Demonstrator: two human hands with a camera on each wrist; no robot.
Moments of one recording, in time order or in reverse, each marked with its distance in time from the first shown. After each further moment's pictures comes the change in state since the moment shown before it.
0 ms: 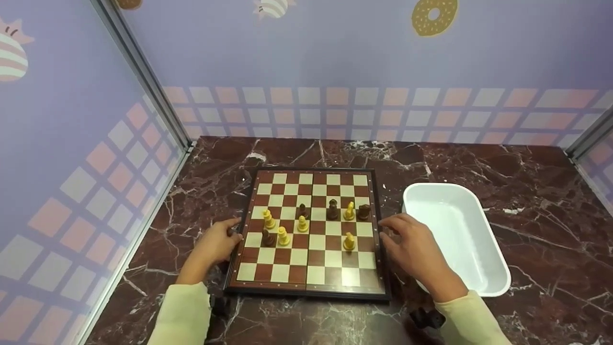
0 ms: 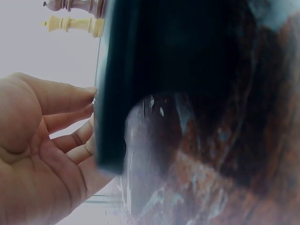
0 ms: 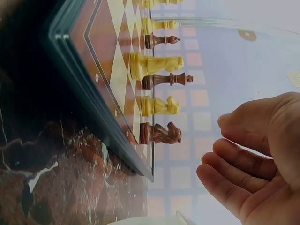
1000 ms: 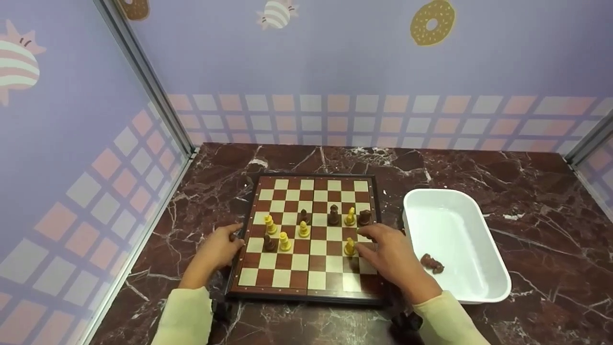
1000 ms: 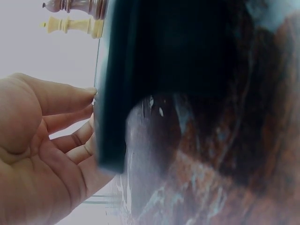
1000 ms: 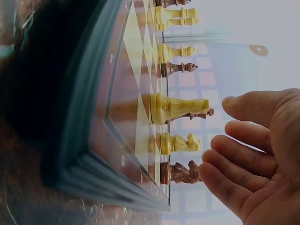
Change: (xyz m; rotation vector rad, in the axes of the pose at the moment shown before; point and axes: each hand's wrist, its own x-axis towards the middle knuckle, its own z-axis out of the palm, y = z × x) left_hand 0.000 0.001 0.000 -0.028 -0.014 -0.023; right_hand 0.007 -0.019 0.028 0.047 -0.108 0.031
